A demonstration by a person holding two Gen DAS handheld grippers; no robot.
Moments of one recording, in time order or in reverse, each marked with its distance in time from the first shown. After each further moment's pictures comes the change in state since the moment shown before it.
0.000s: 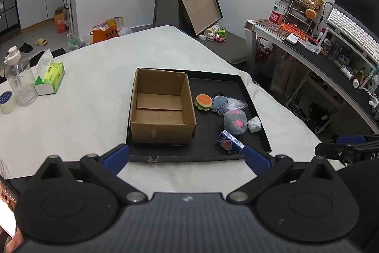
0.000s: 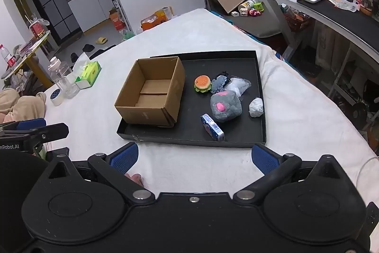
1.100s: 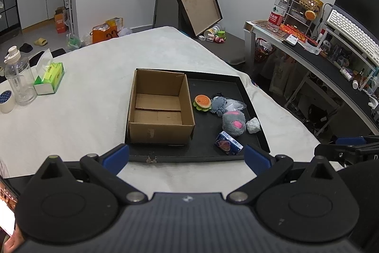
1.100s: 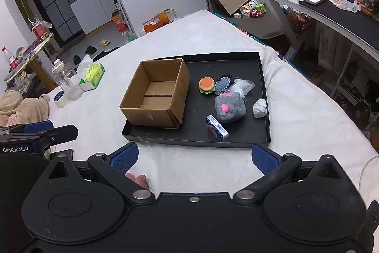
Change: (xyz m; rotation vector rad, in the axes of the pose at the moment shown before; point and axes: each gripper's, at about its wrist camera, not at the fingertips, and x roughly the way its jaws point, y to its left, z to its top) left arm -0.002 -0.002 0.003 0.000 -0.008 0.000; right arm -0.004 0.004 0.001 0.006 -0.018 0.014
